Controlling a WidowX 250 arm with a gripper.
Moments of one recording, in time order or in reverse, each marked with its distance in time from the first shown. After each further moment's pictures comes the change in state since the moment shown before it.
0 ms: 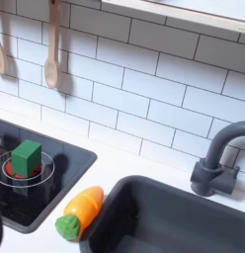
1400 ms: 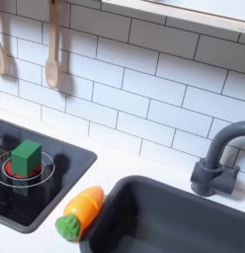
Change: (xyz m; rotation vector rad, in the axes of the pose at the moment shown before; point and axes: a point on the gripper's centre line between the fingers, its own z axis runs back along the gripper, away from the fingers) arm 0.051 0.061 -0.009 0.060 -0.049 0.078
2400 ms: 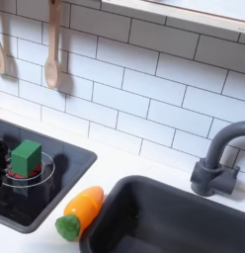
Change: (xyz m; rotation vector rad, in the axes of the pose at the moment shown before) arm 0.057 0.015 -0.006 0.010 -0.015 0.073
